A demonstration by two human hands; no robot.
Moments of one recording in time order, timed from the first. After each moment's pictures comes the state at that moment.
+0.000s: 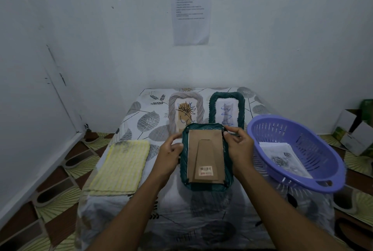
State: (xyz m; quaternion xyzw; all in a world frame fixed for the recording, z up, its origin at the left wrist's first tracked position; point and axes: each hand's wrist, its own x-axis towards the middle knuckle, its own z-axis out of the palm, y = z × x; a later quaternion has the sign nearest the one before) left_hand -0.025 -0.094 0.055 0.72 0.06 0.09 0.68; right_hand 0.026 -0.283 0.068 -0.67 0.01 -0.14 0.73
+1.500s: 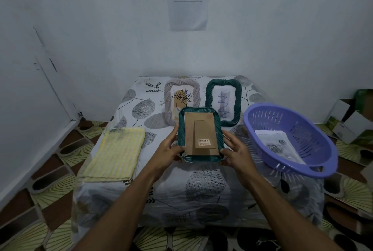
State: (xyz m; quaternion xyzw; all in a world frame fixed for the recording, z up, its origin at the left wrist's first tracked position) left_hand -0.029 -0.091 0.031 0.73 0.00 0.00 0.68; right_hand 0.006 -0.318 0.022 -0.68 -0.03 0.08 0.73
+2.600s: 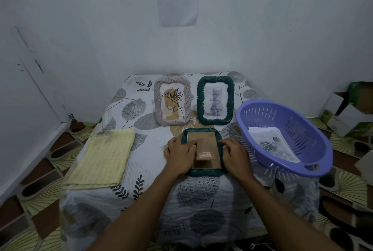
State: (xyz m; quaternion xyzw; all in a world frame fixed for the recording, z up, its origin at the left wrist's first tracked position) left_hand 0.000 -0.154 0.009 0.94 0.03 0.03 0.33; right_hand 0.030 -0.336 -0.006 -0.92 -0.09 -0.12 0.36
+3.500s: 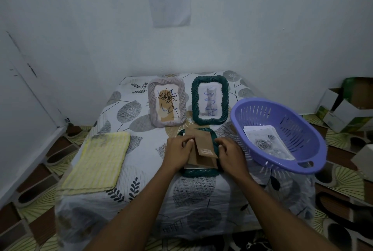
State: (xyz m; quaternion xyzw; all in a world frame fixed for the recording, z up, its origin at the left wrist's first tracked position) left_hand 0.013 -0.158 0.018 0.89 0.02 0.10 0.45; right_hand 0.034 -0.339 -0.011 -0.90 -0.10 -0.13 0.40
